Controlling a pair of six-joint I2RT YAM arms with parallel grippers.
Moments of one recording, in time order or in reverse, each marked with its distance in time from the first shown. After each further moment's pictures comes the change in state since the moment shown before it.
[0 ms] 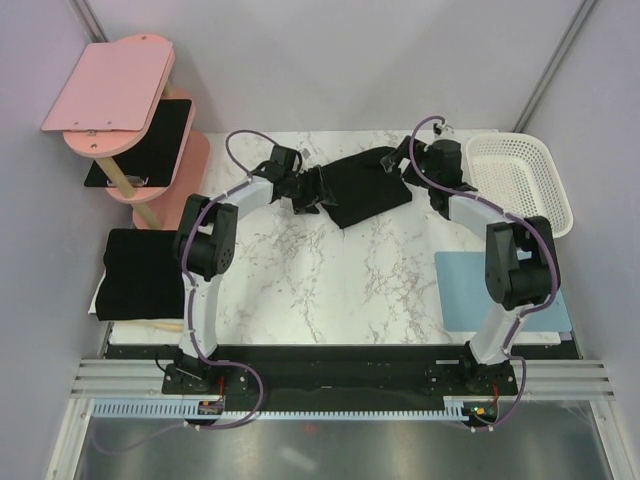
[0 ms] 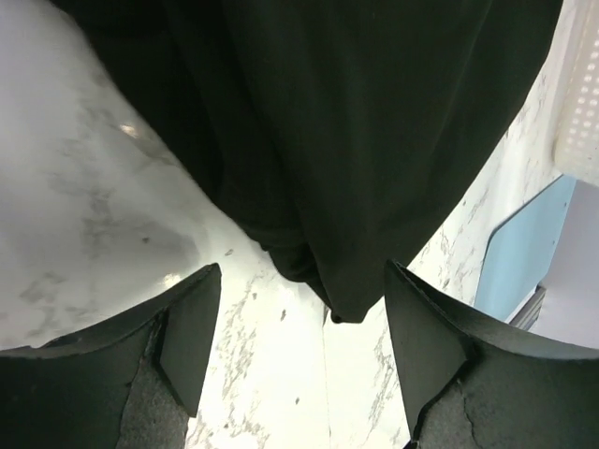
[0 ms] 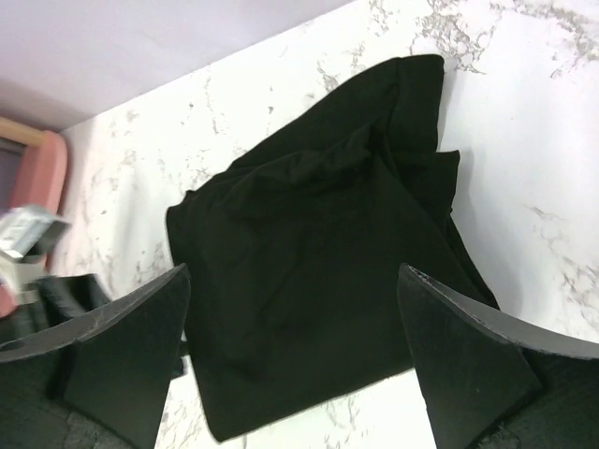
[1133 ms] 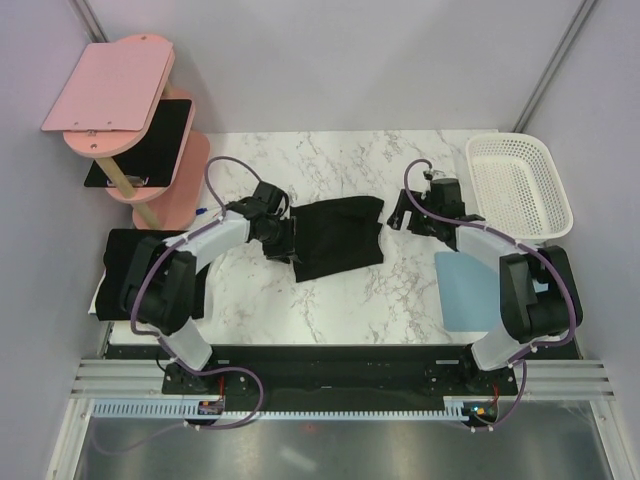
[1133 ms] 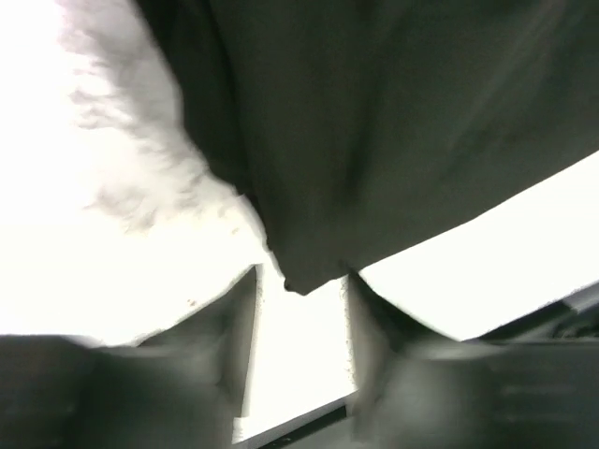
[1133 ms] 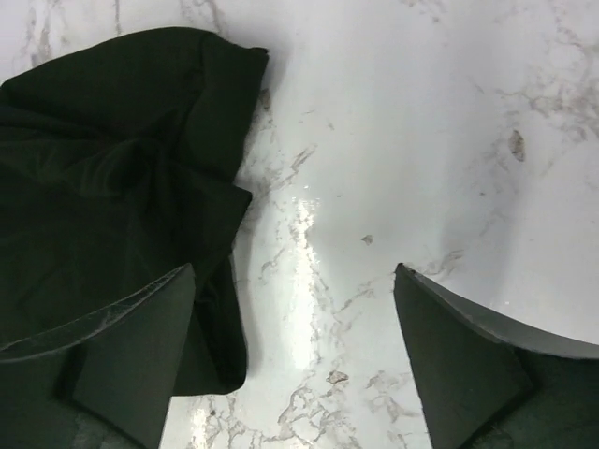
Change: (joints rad) left arm -0.079 -0.506 -0.545 -0.264 -0.225 0.132; right arm 0.028 -0.272 -0.337 -0.299 0.000 -0.178
